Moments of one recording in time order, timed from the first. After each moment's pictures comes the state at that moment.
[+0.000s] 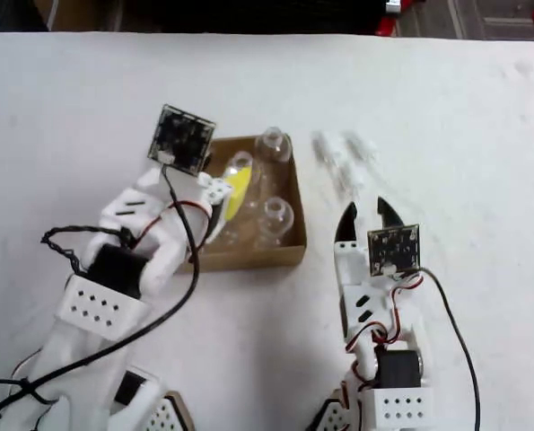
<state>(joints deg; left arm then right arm) 14.1 -46.4 46.7 40.9 -0.7 -4.9 -102.6 96.4 29.0 10.3</state>
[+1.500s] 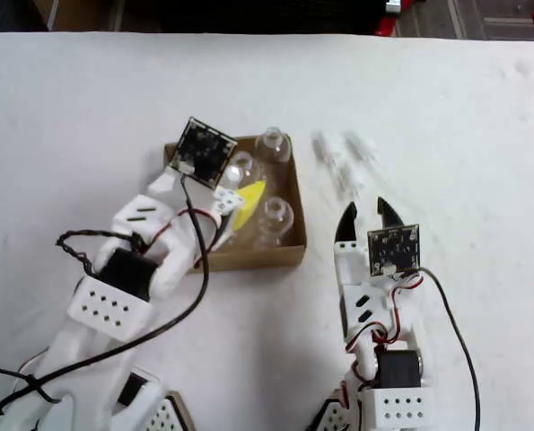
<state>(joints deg) 16.5 -46.4 51.1 35.6 -4.9 -4.9 -102.5 96.4 29.0 10.3</state>
